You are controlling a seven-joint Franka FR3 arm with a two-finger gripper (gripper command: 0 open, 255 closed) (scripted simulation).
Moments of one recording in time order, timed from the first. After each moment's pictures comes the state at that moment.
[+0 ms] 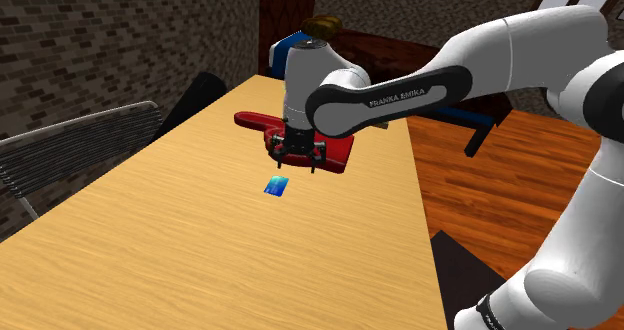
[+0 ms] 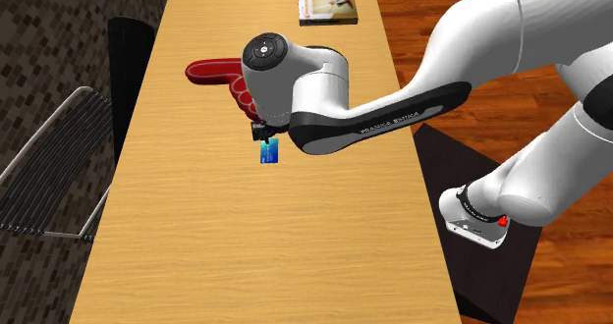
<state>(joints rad) -0.14 0.23 0.62 -1.87 -0.28 2.06 1.33</state>
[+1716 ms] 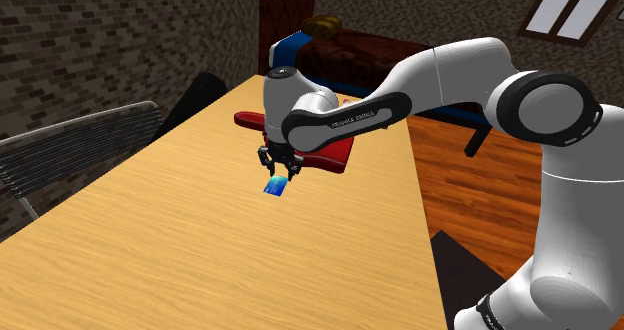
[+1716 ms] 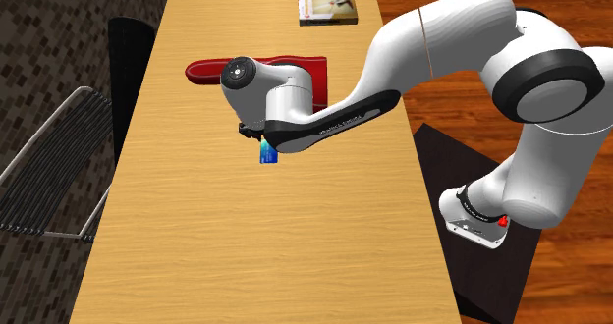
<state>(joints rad) -0.03 0.52 0.52 -1.66 -0.46 2.08 1.57</state>
